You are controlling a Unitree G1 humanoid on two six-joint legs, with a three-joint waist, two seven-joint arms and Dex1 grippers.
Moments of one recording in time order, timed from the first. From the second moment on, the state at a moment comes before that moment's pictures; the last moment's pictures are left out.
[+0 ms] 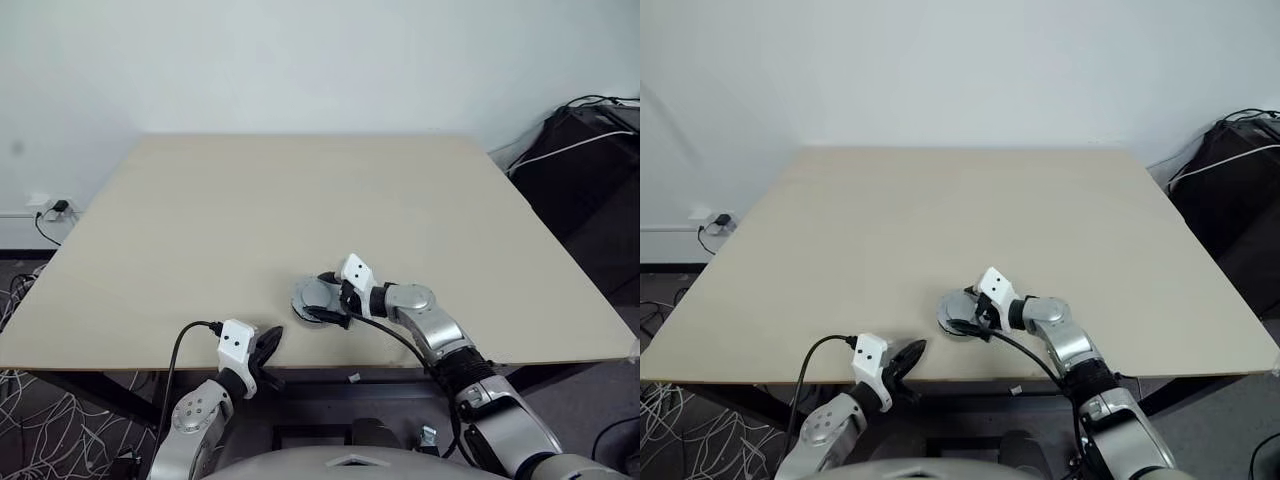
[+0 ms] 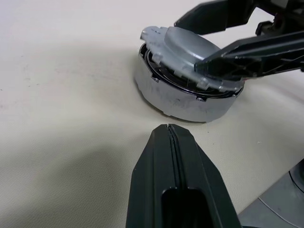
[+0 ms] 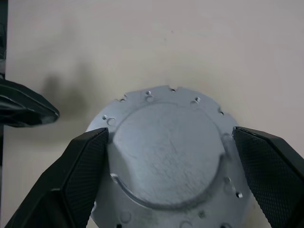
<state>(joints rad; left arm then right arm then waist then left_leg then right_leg) 0.37 0.16 -0.18 -0.09 -0.18 0.06 -0.46 -0.37 -0.28 0.31 0.46 0.10 0.09 0.90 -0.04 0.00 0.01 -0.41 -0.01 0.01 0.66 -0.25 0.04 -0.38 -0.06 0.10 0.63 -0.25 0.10</state>
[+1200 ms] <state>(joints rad) 0.37 0.16 -0.18 -0.10 -0.18 0.06 -0.45 -0.34 -0.27 0.30 0.42 0.08 0.14 0.90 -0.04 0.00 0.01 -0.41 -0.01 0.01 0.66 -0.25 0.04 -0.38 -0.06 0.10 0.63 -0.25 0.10</state>
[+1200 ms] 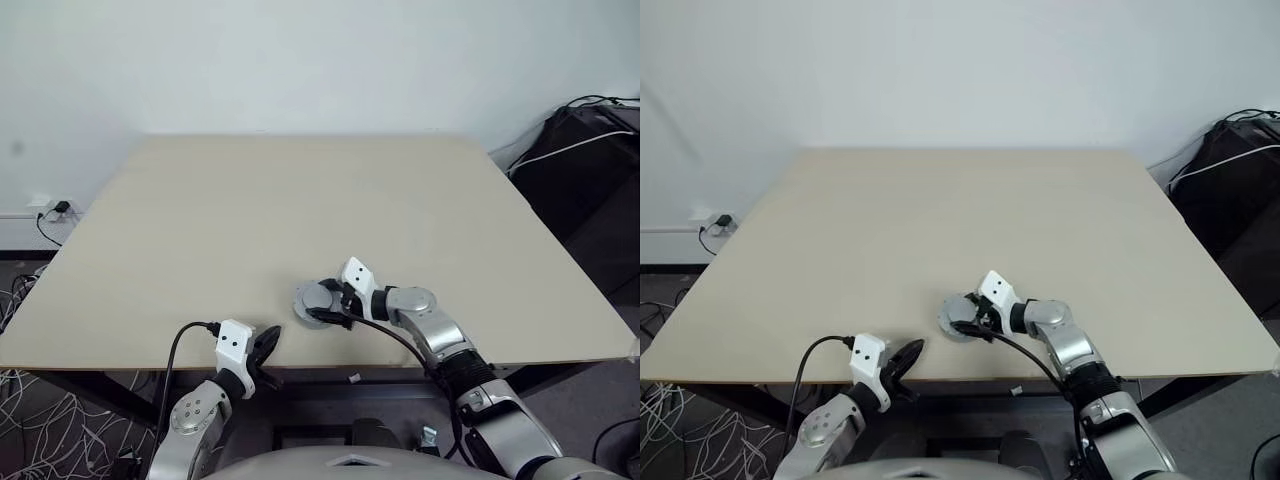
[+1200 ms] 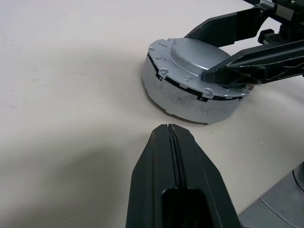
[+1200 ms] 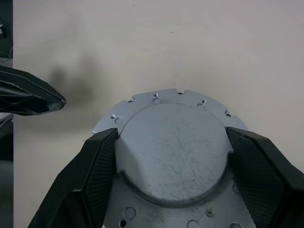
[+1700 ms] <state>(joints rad) 0.37 0.16 -0.18 -0.10 -0.18 0.06 -0.46 -0.35 -0.26 0.32 0.41 0.05 0.18 0.87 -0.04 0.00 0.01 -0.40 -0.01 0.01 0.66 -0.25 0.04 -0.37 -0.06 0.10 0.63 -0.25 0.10</state>
